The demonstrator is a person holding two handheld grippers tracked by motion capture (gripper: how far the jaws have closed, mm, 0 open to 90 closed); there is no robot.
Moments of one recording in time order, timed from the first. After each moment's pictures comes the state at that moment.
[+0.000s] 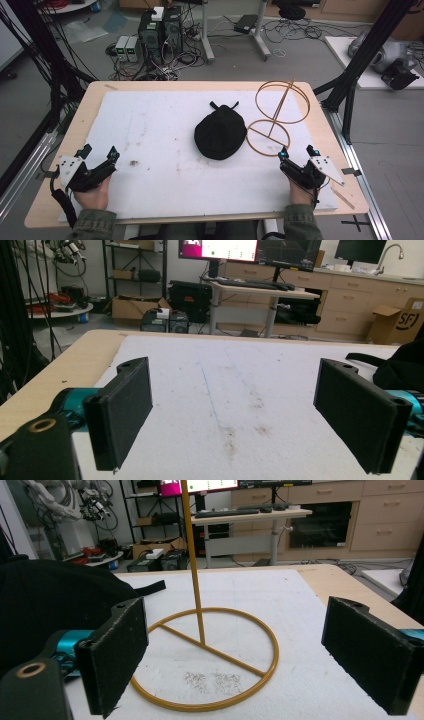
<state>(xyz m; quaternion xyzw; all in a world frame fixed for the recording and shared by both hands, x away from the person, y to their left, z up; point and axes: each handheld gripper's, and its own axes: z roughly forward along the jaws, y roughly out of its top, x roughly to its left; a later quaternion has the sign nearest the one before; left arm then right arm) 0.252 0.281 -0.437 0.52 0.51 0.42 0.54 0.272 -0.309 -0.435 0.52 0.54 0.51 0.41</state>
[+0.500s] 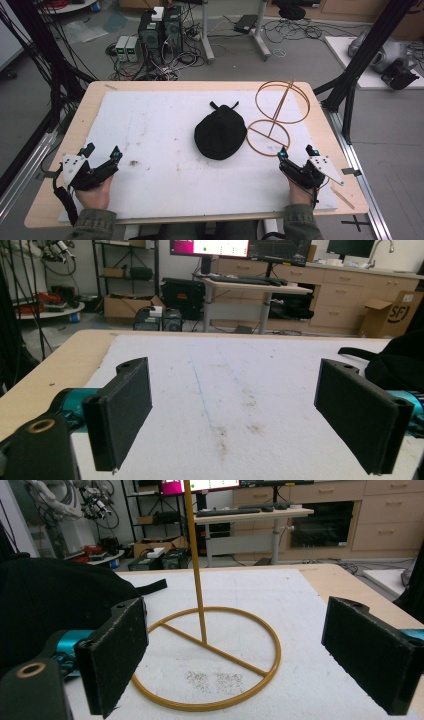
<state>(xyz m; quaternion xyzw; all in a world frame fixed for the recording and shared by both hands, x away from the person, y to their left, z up) 0.256 0.276 -0.434 0.54 0.49 0.42 0.54 0.272 -0.307 -0.435 0.52 0.54 0.51 0.41</state>
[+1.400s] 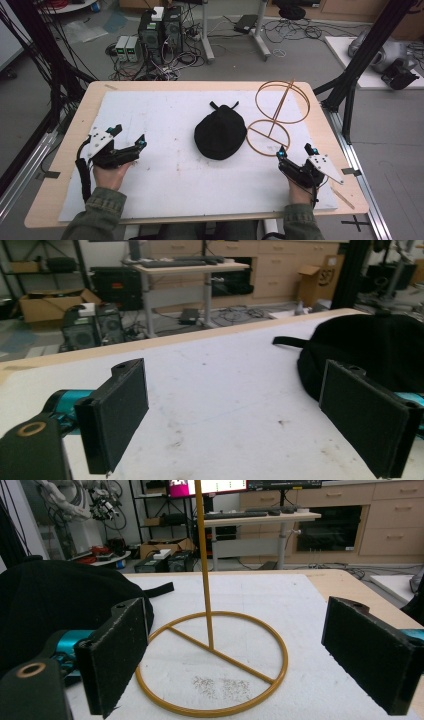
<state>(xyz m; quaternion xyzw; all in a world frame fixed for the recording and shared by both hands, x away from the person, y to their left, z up) 0.308 0.227 -0.397 0.65 0.41 0.34 0.54 0.273 -0.306 -0.432 0.51 0.55 0.52 0.41</state>
